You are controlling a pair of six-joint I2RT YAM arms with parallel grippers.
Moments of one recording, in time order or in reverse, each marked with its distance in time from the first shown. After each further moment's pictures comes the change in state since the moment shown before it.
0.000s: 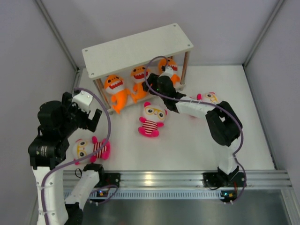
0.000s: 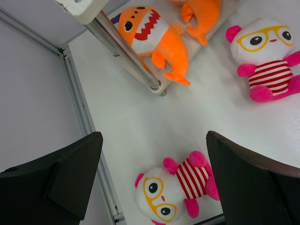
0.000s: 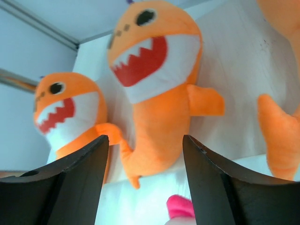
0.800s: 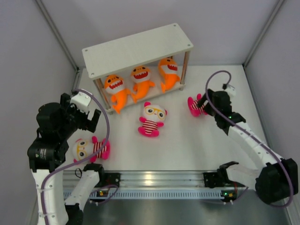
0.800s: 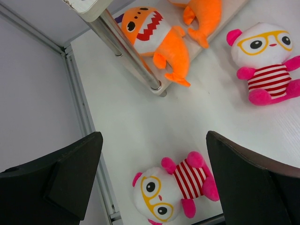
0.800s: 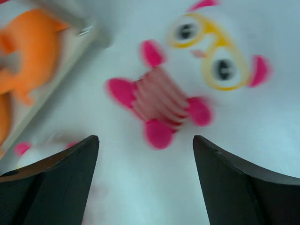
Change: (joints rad) left arm 0.000 -0.018 -0.002 0.000 -0.009 -0.027; right arm -0.281 -0.925 -0.614 -0.541 0.034 -0.047
